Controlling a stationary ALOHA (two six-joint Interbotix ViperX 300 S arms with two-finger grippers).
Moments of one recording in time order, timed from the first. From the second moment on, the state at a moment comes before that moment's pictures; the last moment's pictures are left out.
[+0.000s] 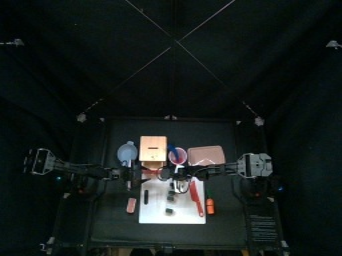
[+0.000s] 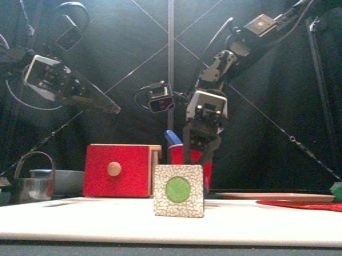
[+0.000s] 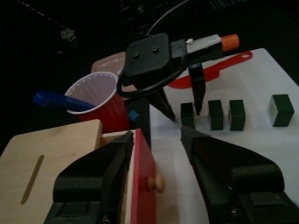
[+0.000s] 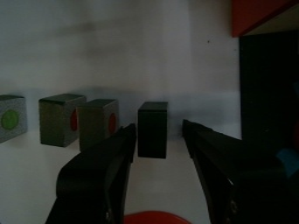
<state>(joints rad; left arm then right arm) 0.02 -0.37 1.17 -0.16 -0.55 0.41 -0.10 0.24 0.38 0.21 0.53 -0.13</state>
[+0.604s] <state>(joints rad) 0.02 -0.37 1.17 -0.16 -0.55 0.41 -0.11 0.00 0.51 0.24 0.69 -0.04</state>
